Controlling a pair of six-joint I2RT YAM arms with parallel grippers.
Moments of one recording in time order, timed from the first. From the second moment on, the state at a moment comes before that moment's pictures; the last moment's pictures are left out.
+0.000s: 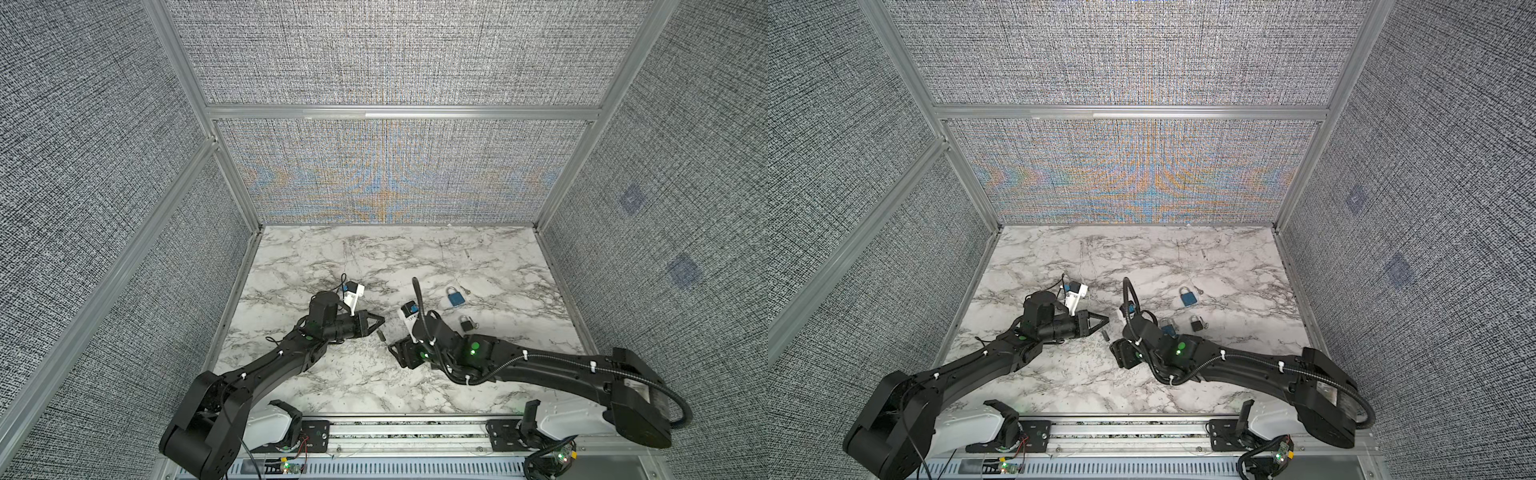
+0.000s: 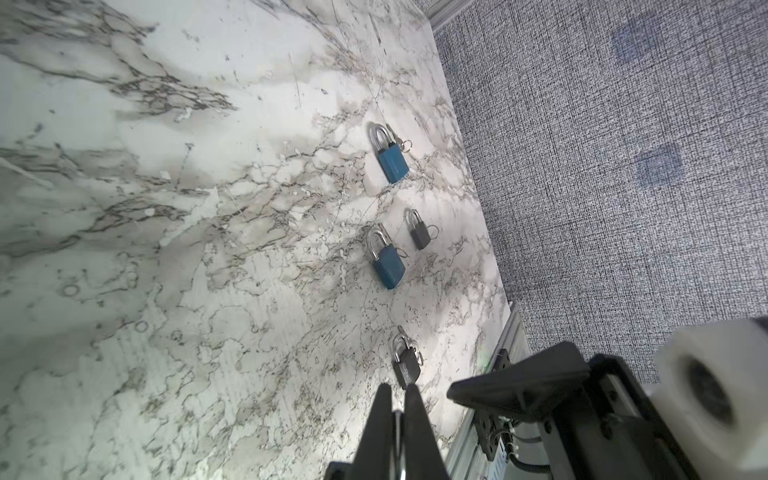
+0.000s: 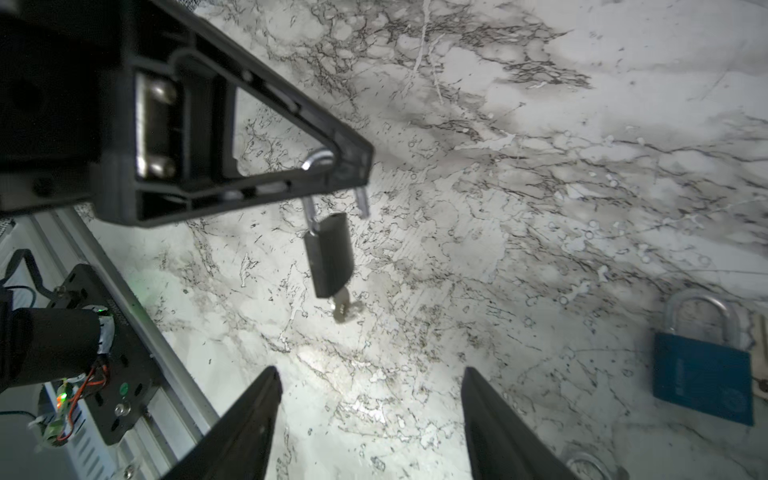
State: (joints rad) left arm -0.49 1.21 0.48 0.23 0.65 -0.73; right arm 1.10 1.30 0.75 -0.17 0.16 0.54
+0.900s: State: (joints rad) left arm -0.50 1.20 0.58 0.13 0.60 -0.79; right arm 1.12 1.41 0.65 0.35 0.28 0.38
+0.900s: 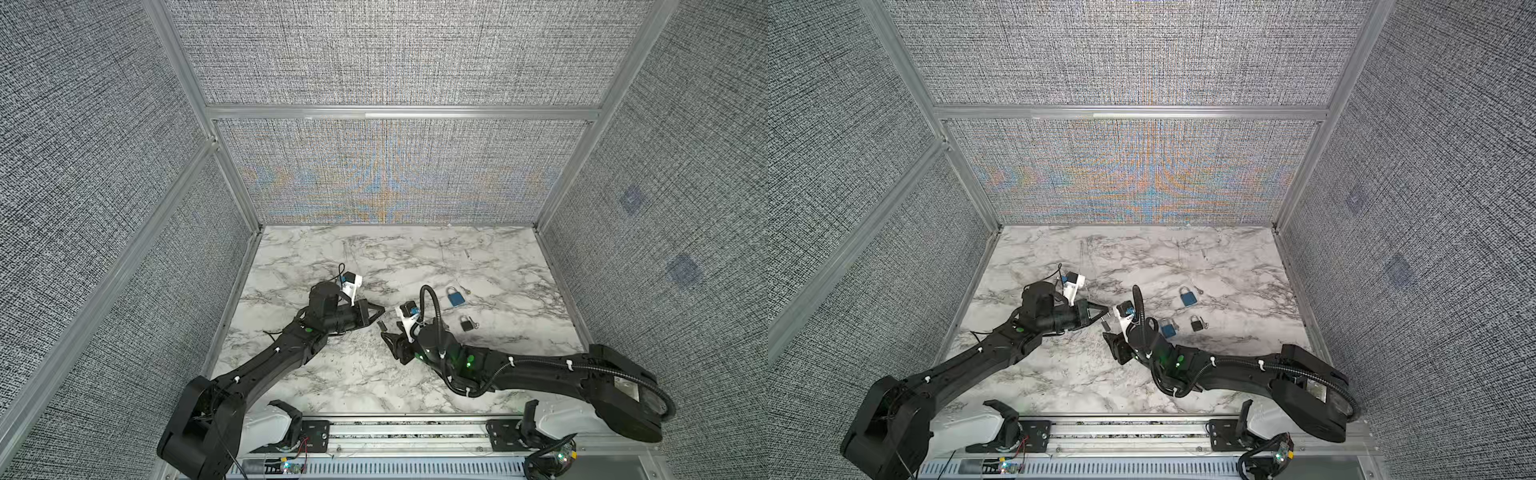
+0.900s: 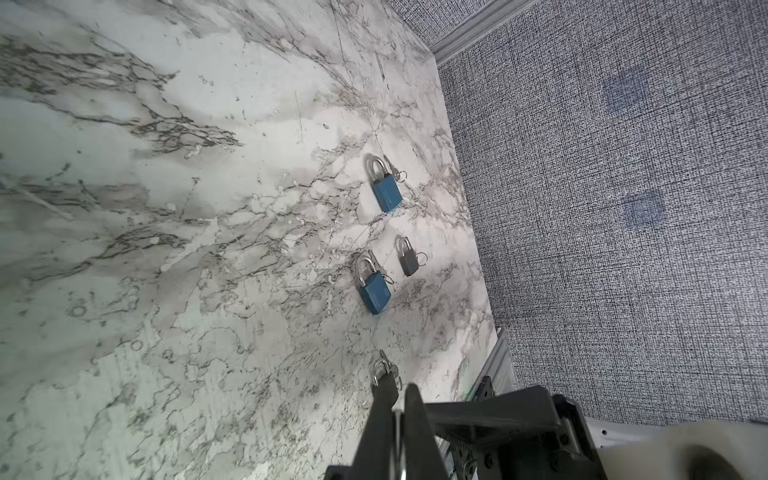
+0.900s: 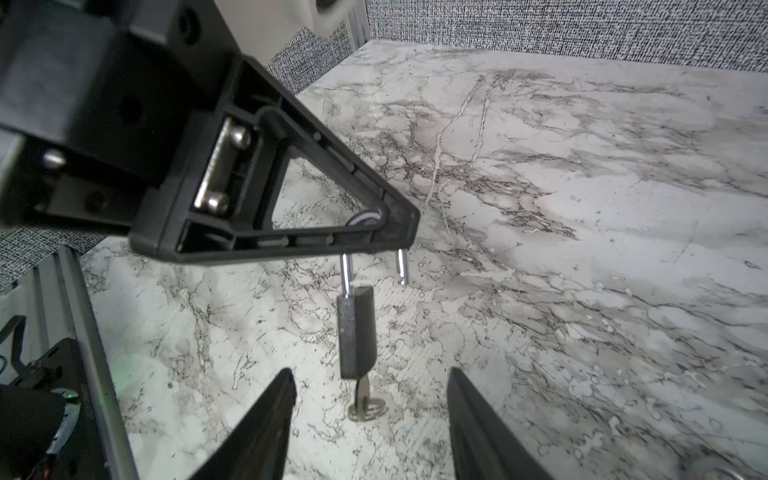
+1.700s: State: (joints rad) left arm -0.50 1.22 0.58 0.16 0.62 -0.83; right arm 1.05 1.51 0.70 0.43 0.17 0.39
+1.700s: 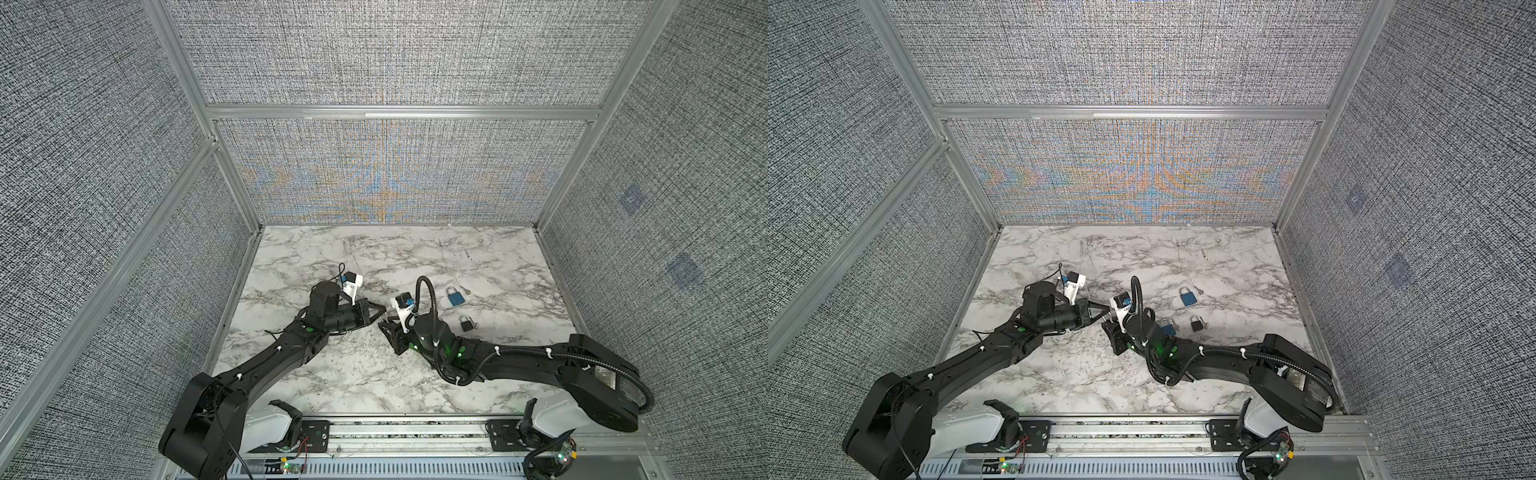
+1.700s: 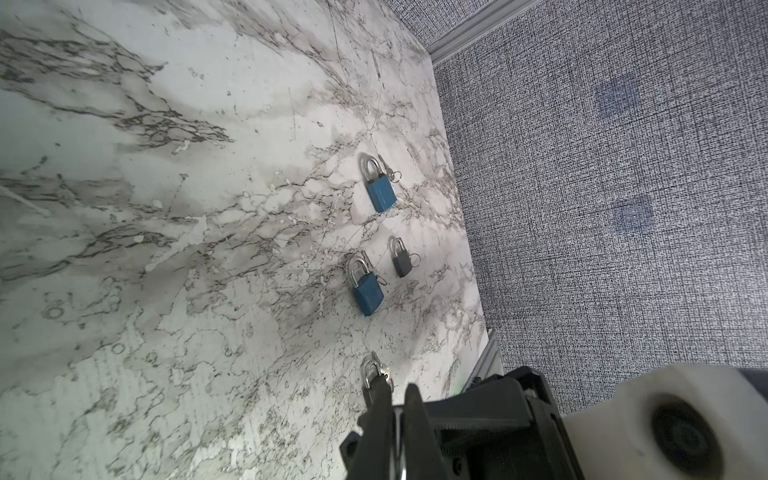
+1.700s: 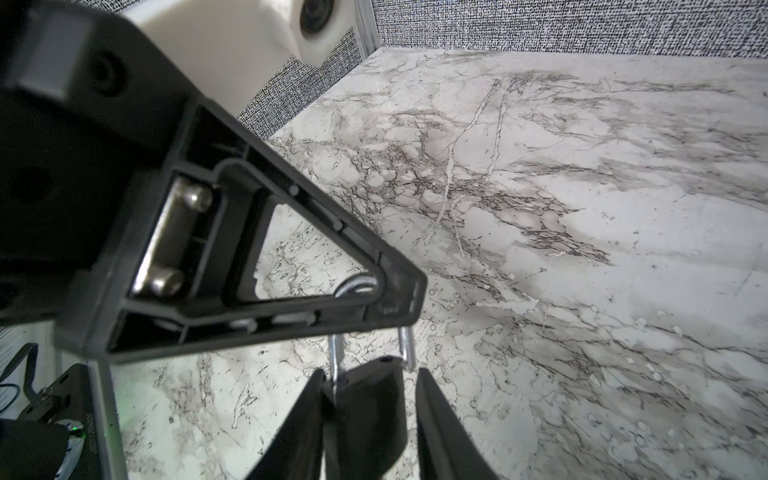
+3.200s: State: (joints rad) left arm -0.50 1.15 0.61 0.14 0.61 -0.84; right arm 0.97 1.42 0.66 0.47 -0.06 0.43
